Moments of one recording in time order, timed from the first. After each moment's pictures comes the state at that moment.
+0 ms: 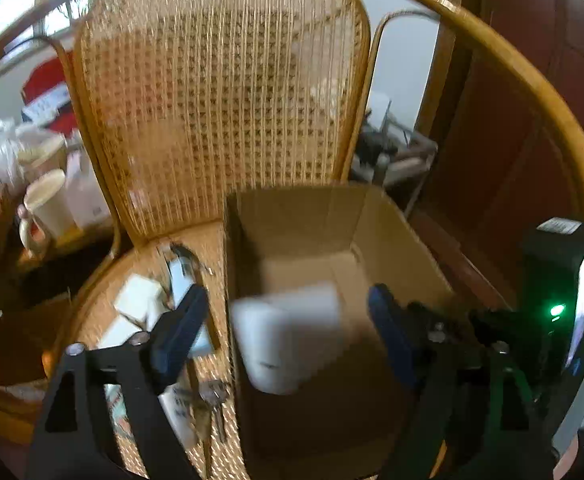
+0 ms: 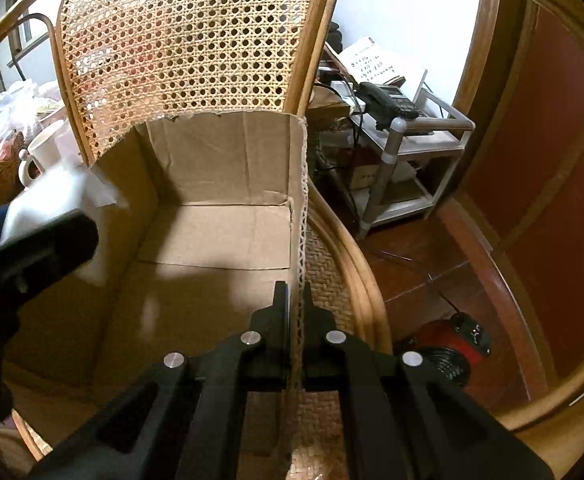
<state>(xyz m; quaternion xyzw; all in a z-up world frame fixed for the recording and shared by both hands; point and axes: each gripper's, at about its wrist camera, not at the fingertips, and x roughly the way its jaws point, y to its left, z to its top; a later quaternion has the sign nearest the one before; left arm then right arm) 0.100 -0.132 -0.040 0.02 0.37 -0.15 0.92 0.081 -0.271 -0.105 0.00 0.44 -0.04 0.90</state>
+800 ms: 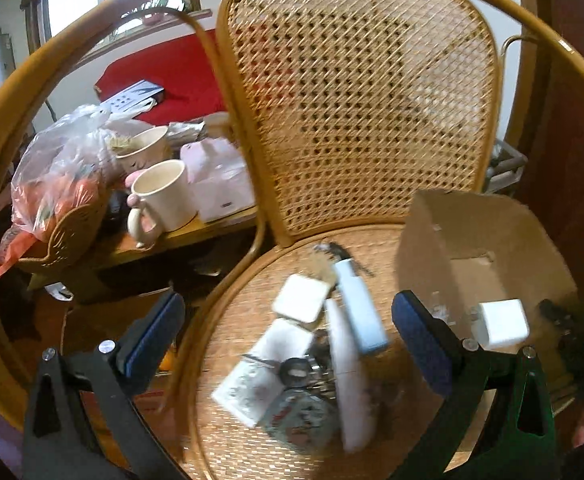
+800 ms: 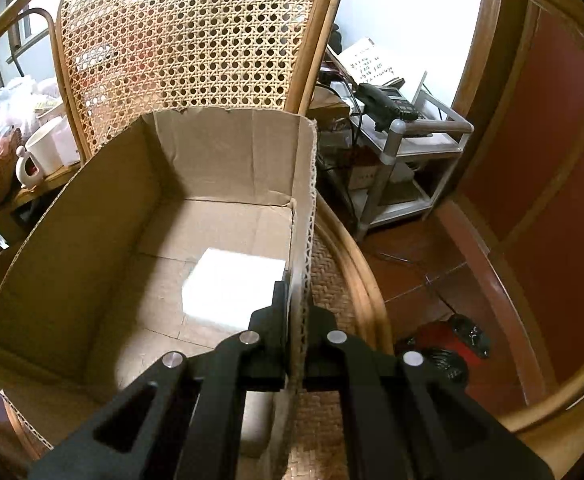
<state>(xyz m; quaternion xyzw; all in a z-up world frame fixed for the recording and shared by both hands) 0.123 -0.017 -0.047 0.05 0.39 0.00 0.92 0.082 -0.268 -0.108 0.00 0.44 -0.04 0.90</state>
